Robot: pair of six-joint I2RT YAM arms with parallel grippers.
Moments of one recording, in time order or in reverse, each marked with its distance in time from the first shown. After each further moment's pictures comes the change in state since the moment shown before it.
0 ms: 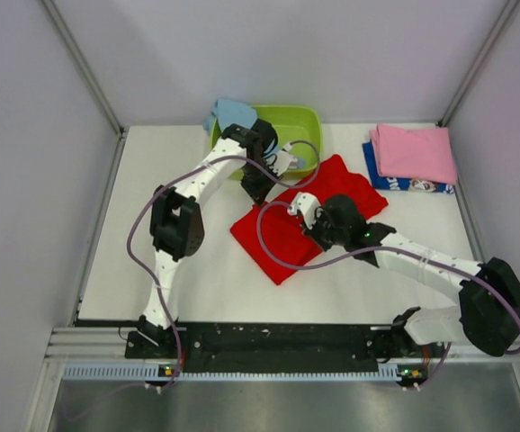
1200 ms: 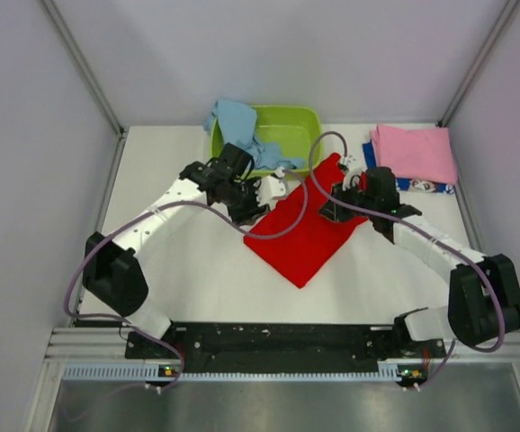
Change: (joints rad) left arm -0.053 -0.593 -0.613 0.367 0.031 0.298; right arm -0.425 0.068 0.075 0.039 -0.315 0.386
